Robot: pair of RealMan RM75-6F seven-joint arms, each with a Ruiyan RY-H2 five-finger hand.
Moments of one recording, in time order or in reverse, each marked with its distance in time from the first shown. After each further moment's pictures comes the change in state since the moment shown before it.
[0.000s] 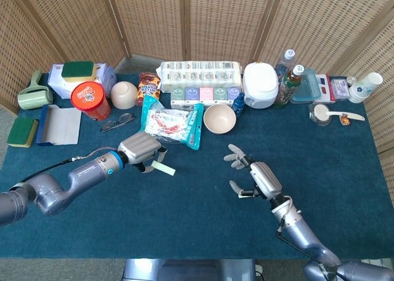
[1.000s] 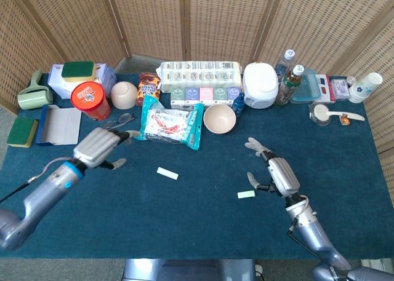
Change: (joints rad) left arm 0.321 0.158 0.037 -0.202 -0.025 0.442 0.100; right arm -0.064 0.057 0.020 -0.022 0.043 0.060 -0.122
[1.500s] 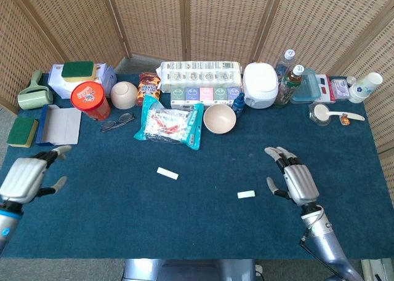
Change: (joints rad) left arm 0.408 0.072 0.122 -0.088 0.070 0.442 0.063; right arm -0.093 0.056 -0.043 -0.046 0.031 0.078 -0.322
